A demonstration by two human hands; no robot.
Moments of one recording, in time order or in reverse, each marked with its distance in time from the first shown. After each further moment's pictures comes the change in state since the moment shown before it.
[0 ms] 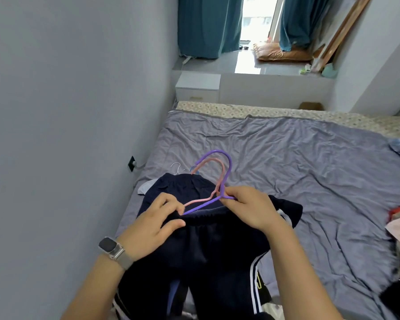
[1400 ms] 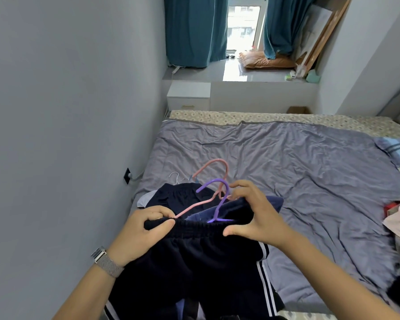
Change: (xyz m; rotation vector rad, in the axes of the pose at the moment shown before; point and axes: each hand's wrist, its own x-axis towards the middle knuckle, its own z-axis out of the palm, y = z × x) left_hand 0.001 -0.040 -0.036 -0.393 0.210 -0.087; right_hand 0.013 0.004 0.034 0.220 0.268 -0.328
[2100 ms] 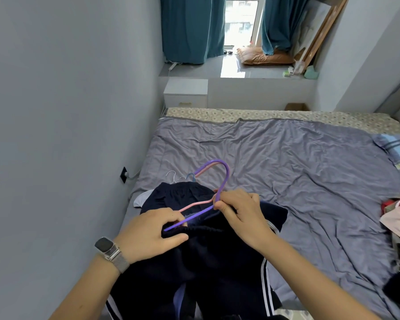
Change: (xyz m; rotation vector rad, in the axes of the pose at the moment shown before) left_hand 0.022 -0.003 0.008 0.553 -0.286 0.140; right_hand 0.011 -0.019 0.017 -0.163 0.042 0.164
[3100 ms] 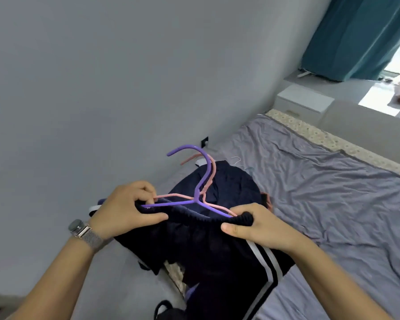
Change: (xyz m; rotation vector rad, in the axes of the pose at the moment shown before) left_hand -0.143 0.207 0.067 -0.047 0.625 -0.674; right_hand -0.064 0.039 -0.102 0.426 -0.979 -0.382
